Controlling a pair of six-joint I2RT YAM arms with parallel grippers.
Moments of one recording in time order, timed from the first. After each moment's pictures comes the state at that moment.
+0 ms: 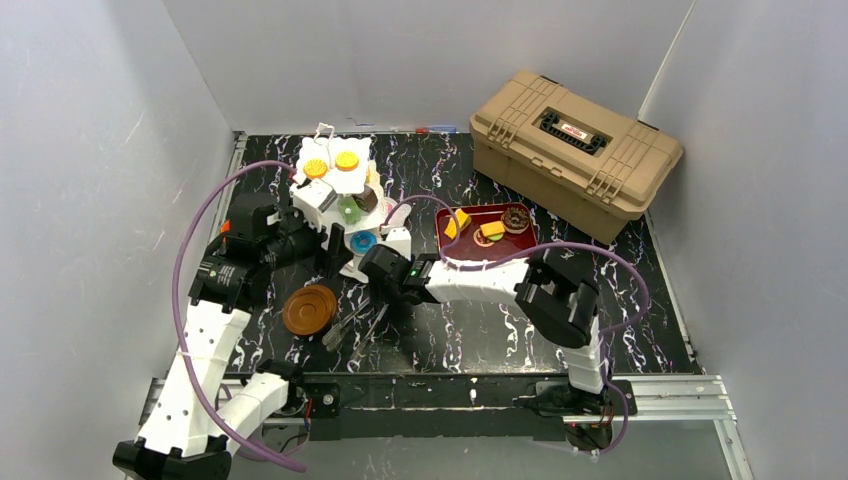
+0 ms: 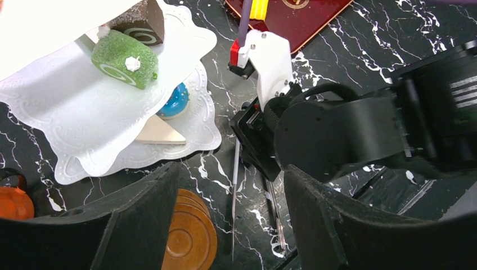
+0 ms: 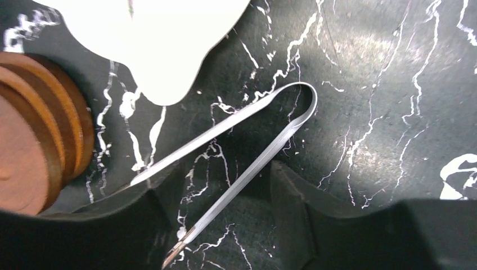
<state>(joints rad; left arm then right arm) -0.24 0.87 1.09 -0.82 0.42 0.17 1.18 1.97 1.38 -0.38 0.34 0.89</state>
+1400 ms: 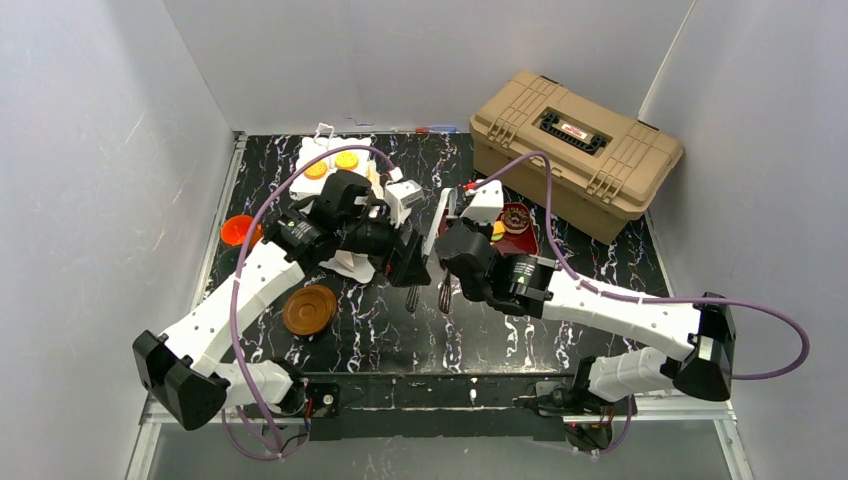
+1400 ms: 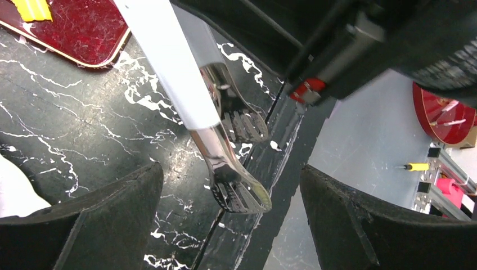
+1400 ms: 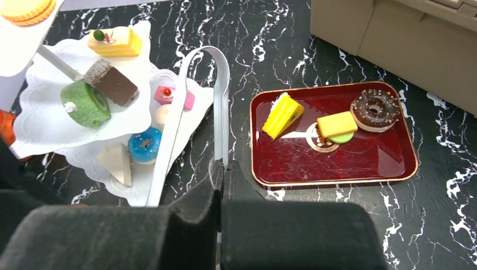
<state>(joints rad) -0.64 1.22 1.26 -0.78 0.61 -0.06 1.19 1.31 1.16 -0.37 0.96 0.64</state>
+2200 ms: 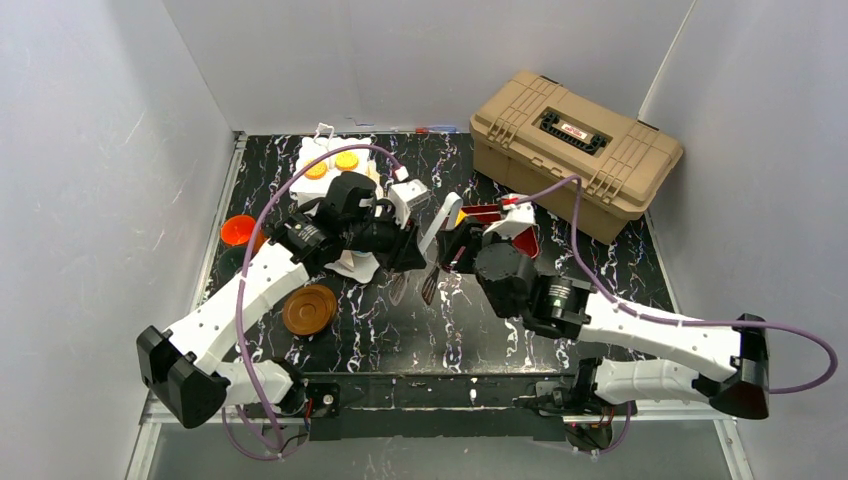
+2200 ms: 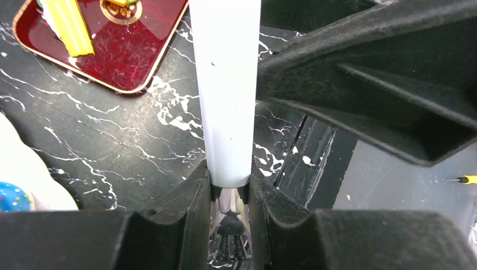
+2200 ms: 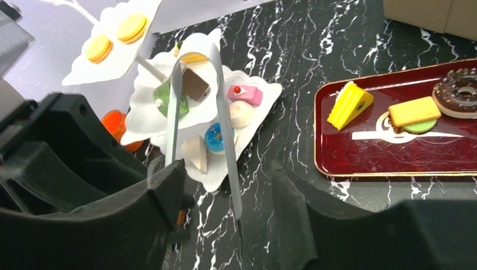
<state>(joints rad) -0.68 1.25 1.22 -0.66 0.53 -0.01 1.24 1.10 0.96 -0.14 0.86 0.72</state>
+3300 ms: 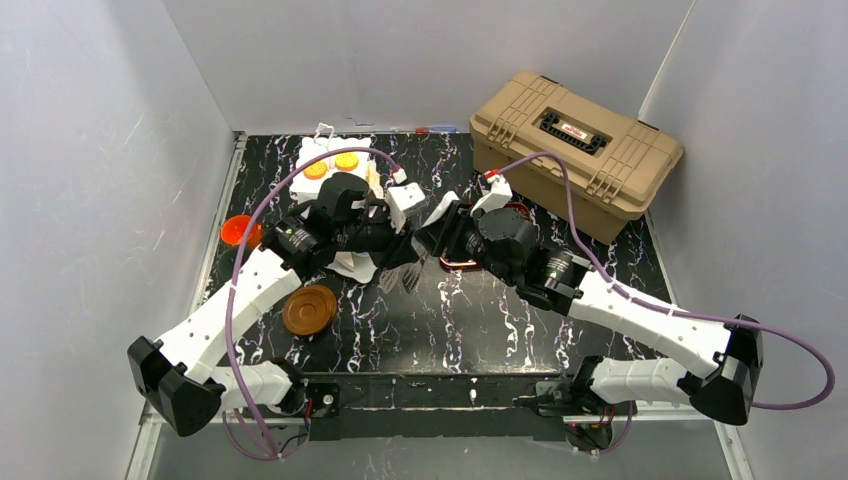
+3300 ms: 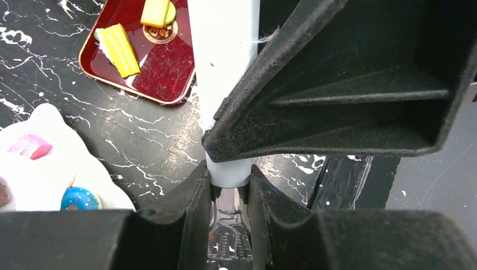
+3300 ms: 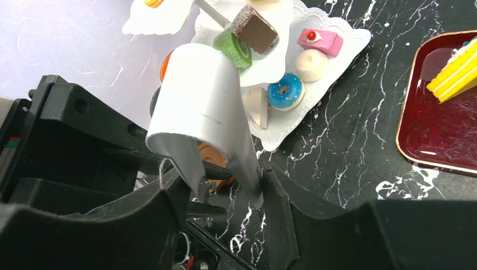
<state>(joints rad) -0.68 1.19 1.22 -0.66 0.47 0.18 1.04 1.15 1.04 -0.17 0.29 0.82</state>
